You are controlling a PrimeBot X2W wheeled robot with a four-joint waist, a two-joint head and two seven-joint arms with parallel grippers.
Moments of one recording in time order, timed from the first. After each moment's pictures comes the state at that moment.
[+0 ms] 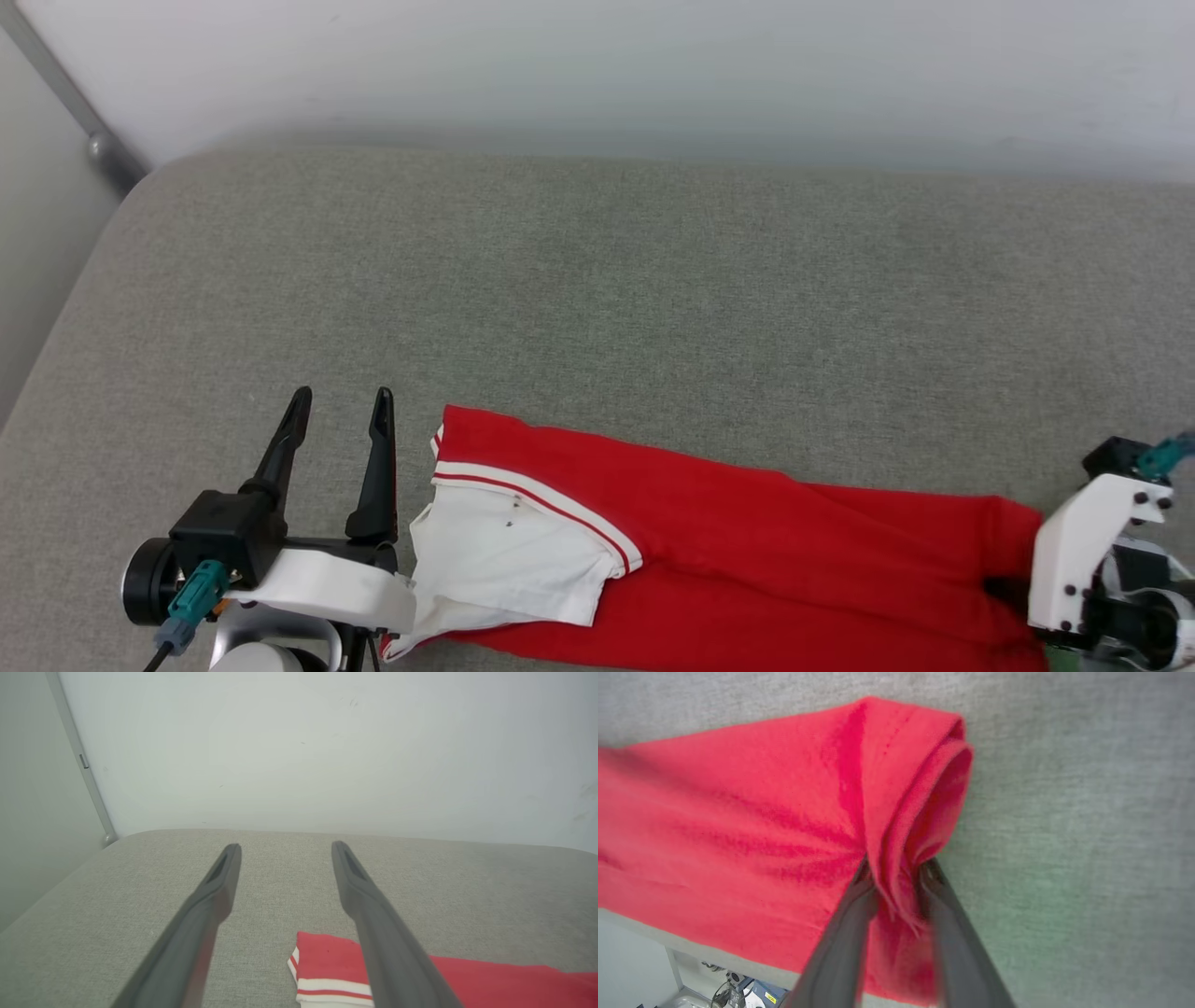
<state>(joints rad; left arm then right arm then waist) -0.10 0.46 -0.42 -0.09 -0.56 0.33 -0.25 -0.21 -0.20 -0.17 0.33 0.44 0.13 1.03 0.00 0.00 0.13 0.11</state>
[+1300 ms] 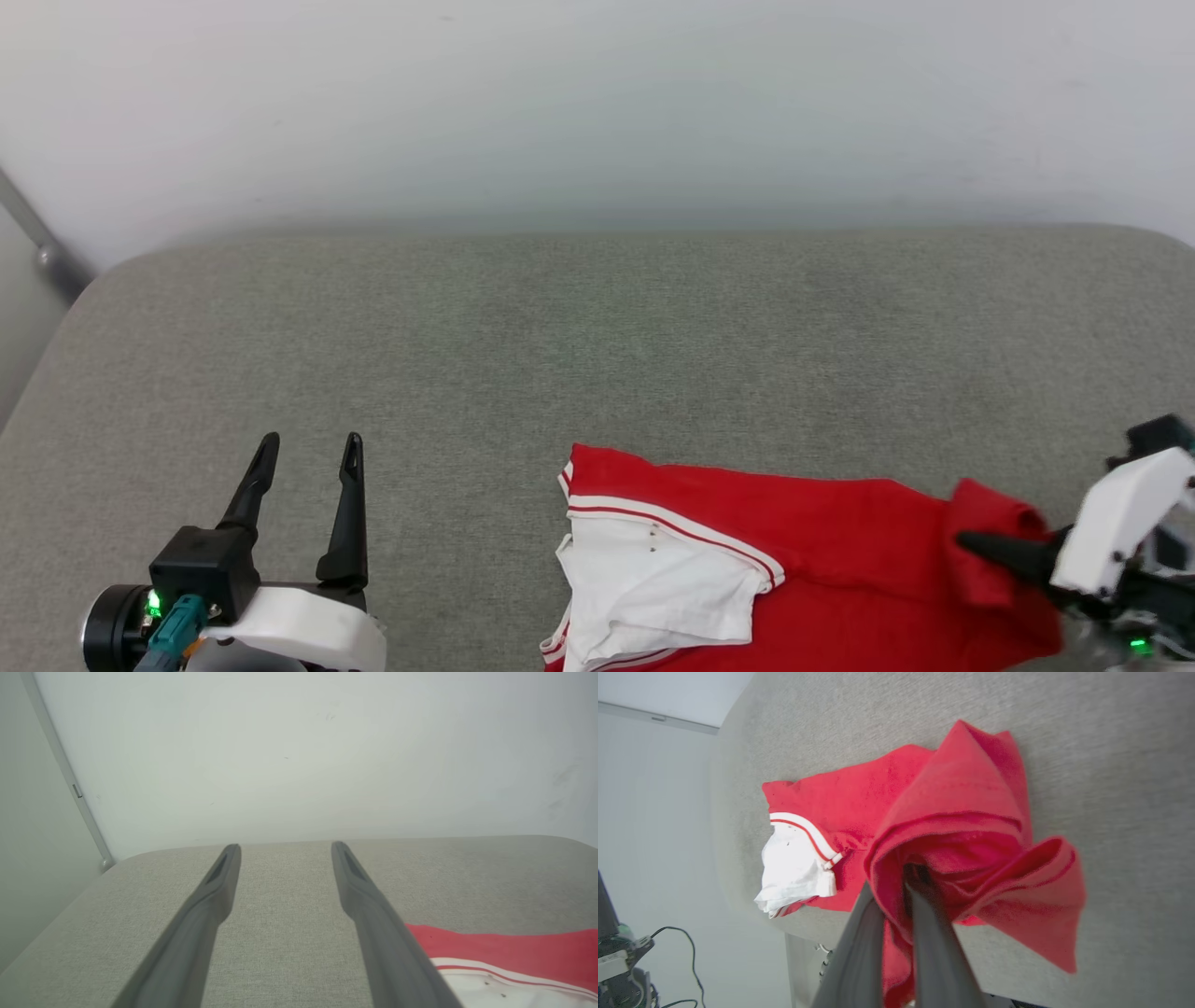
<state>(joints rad) -0.01 0.54 -0.42 -0.16 -0.55 0.40 -0.19 -0.23 -0.06 -0.41 0.16 0.61 0.13 1.22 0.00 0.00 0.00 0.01</state>
